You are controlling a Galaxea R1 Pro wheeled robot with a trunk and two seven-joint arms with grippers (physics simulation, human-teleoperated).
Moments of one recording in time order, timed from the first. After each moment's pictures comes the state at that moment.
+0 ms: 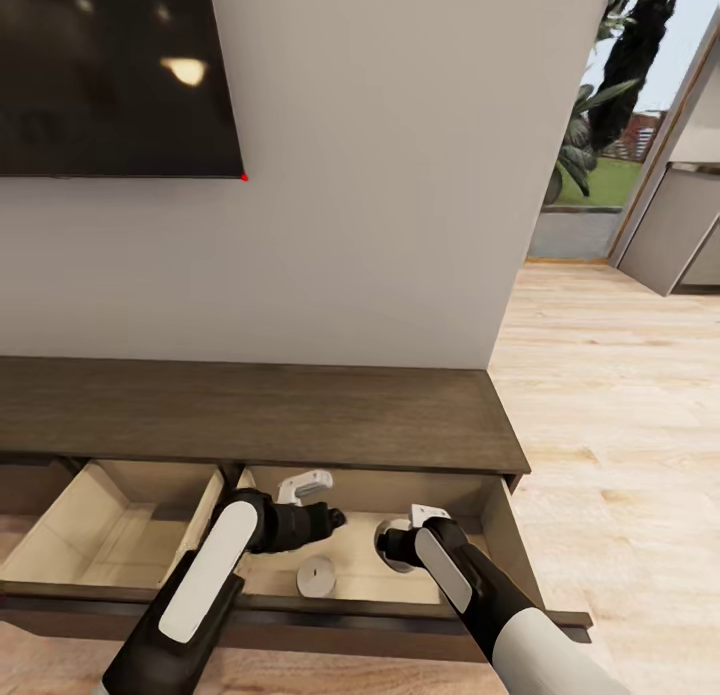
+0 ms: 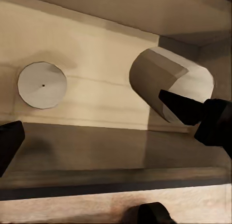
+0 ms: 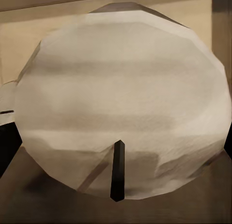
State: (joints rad) left arm -0.43 -0.04 -0.36 -1.56 1.25 0.98 0.98; right arm -0.62 0.09 0.44 -0.74 -0.74 0.61 -0.40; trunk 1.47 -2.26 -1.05
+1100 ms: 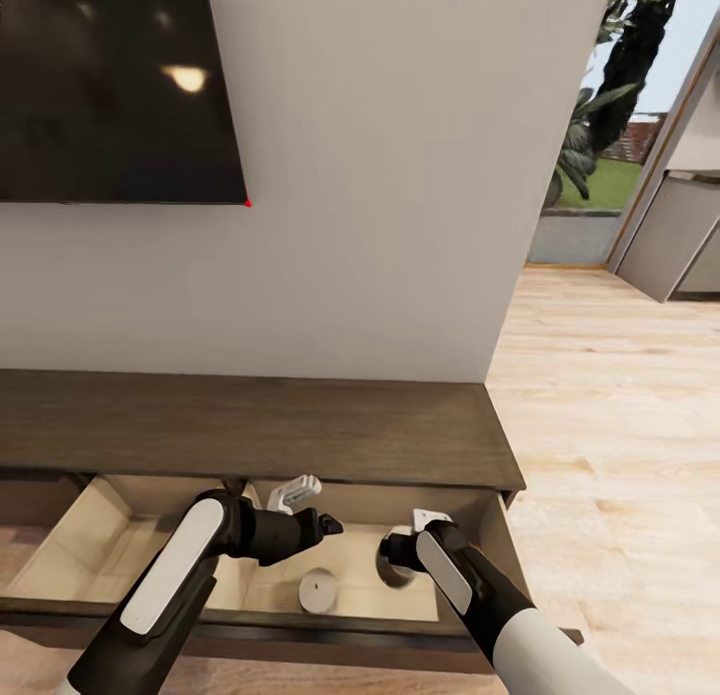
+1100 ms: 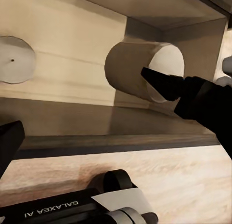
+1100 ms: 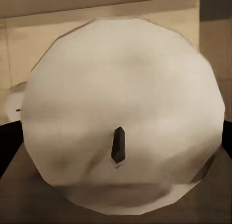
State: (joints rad) left arm -0.43 0.07 -0.35 -1.55 1.55 0.98 0.98; right arm -0.62 0.09 0.44 -0.71 -0.73 0.61 -0.40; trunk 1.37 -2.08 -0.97
